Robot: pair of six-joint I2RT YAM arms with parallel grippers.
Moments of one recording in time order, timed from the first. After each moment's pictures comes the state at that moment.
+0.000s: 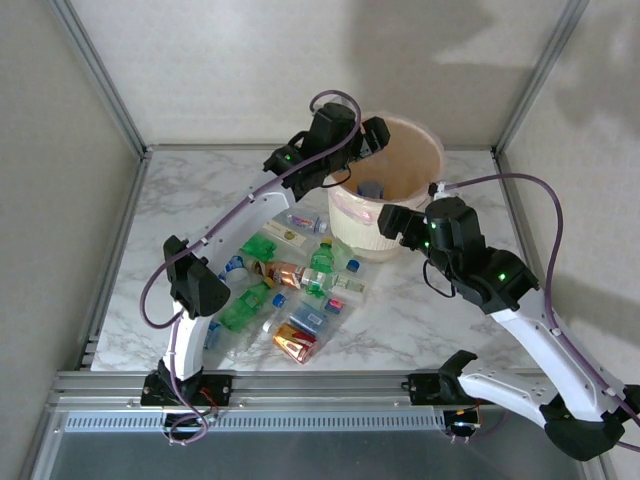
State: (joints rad) left arm -0.73 2.07 2.26 -0.57 -0.14 -0.89; right arm 0.70 0.95 1.22 -0.78 0.32 0.64
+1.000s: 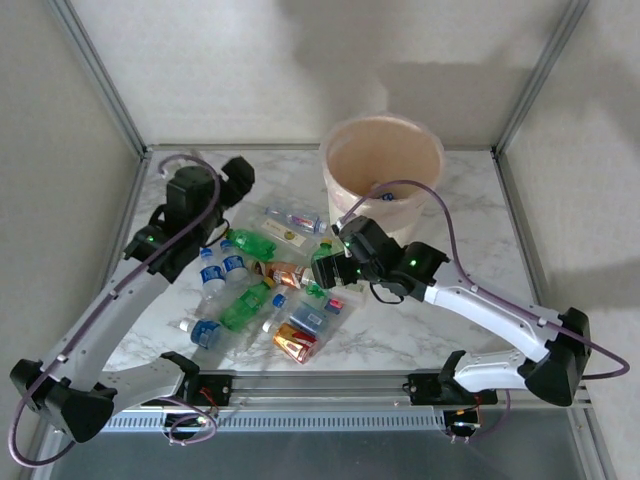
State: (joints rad) left arm -0.44 1.11 1.17 -0.44 -0.31 -0.90; right arm 0.97 1.26 1.13 -0.73 0.14 0.44
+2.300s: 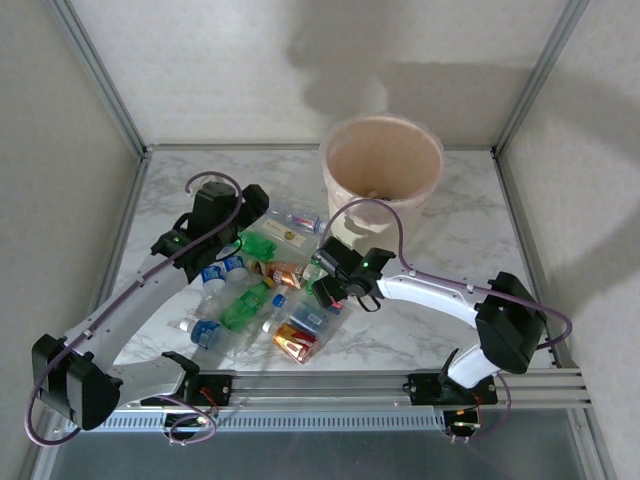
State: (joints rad) left arm -0.43 1.18 1.02 -0.40 -0.21 -0.95; right arm 0.99 1.54 1.06 -0.69 0.21 0.37
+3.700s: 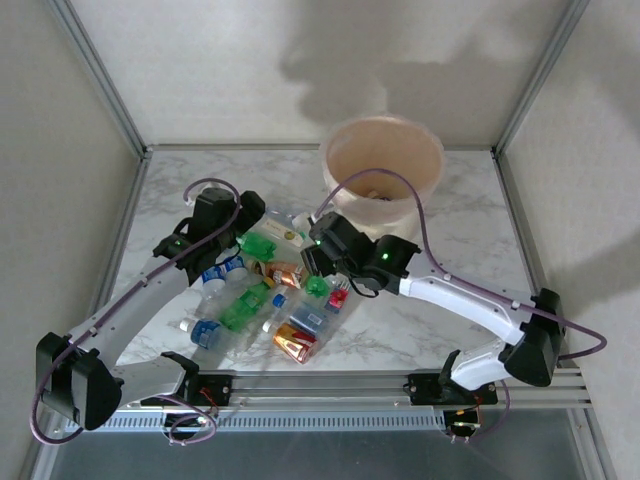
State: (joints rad) left arm -0.40 1.18 0.96 -0.37 -0.19 -1.00; right arm 1.06 1.41 1.33 -0.71 0.34 0.41
